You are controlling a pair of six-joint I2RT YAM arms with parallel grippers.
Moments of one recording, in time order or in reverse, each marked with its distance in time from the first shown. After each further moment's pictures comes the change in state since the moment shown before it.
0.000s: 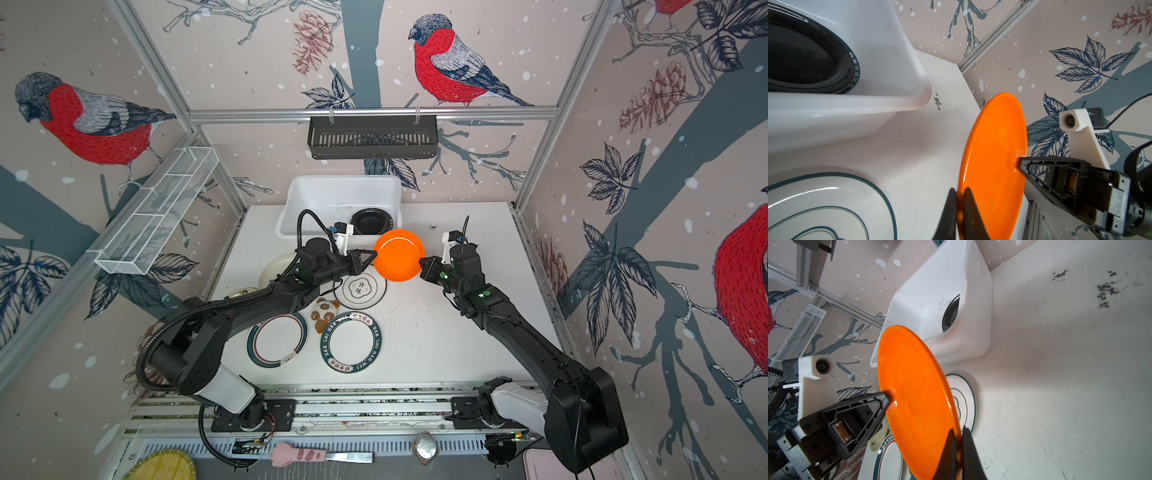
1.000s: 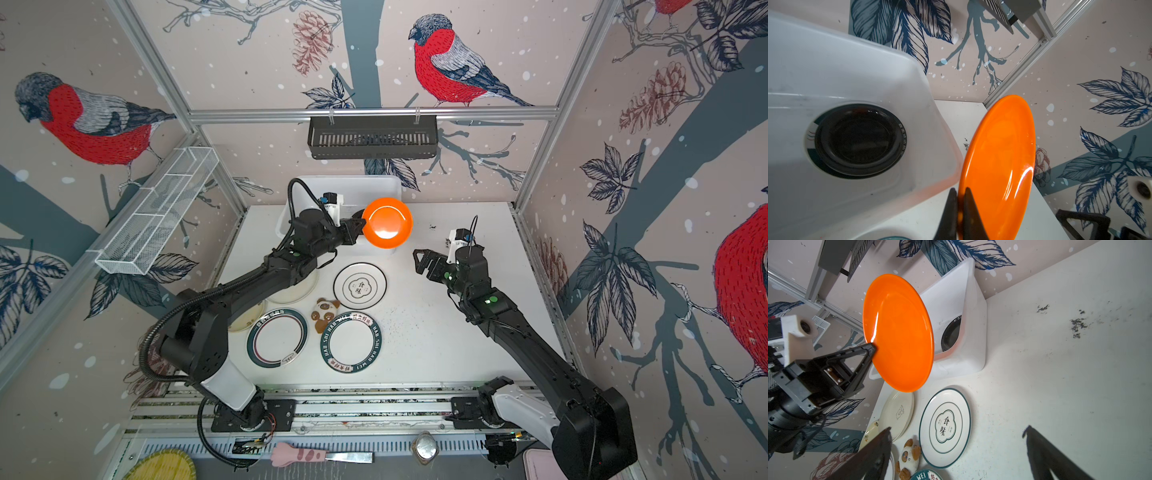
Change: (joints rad) left arm 0.103 0.094 0.352 -0.218 -0.147 0.204; right arm -0.005 -0.110 -0.013 -0.023 0.114 -0.070
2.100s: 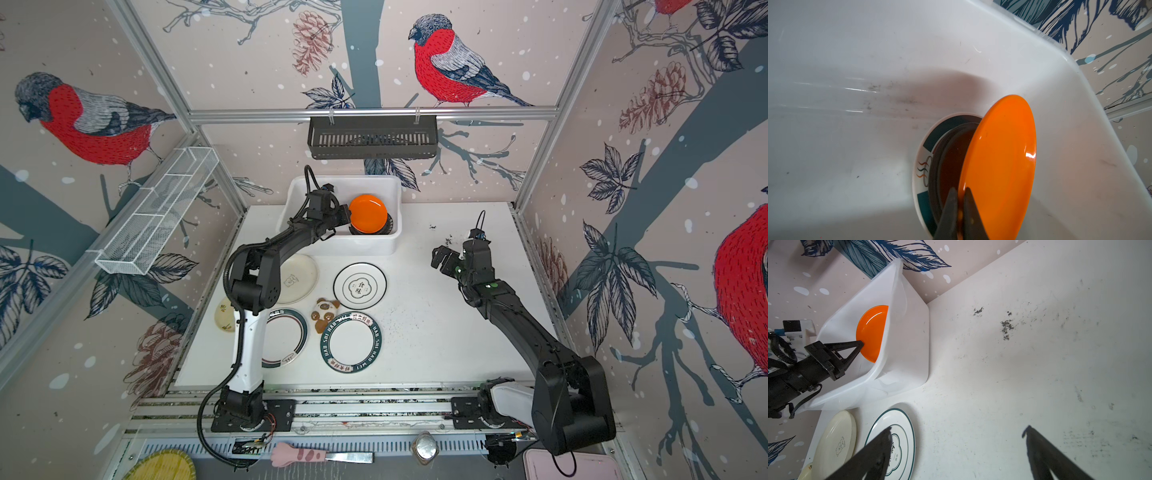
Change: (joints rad) left arm 0.191 0.655 0.625 -0.305 -0.058 0.039; right arm -0.176 0.197 0.023 -0.006 0.016 -0.035
